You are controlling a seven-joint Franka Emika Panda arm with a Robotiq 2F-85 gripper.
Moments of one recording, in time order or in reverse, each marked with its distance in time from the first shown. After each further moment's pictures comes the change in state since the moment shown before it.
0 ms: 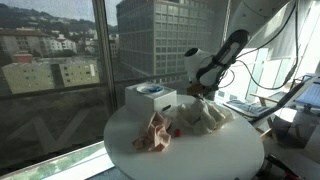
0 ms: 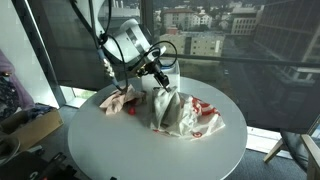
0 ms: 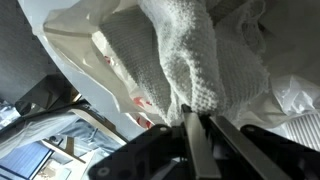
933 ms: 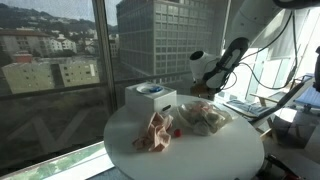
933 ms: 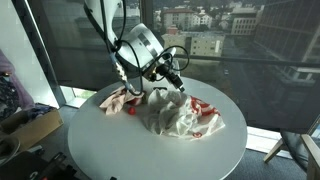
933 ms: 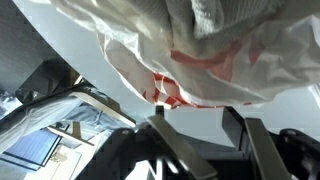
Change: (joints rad) arm 0.030 0.052 -0.131 0.041 -0.099 0.127 0.112
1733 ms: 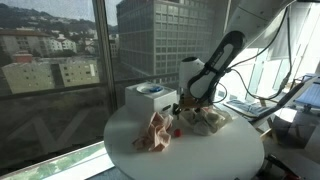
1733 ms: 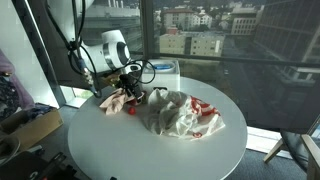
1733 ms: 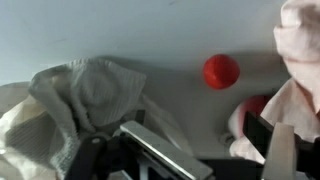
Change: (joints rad) arm -0.038 -0.067 0.319 -0.234 0.435 0.095 -0.488
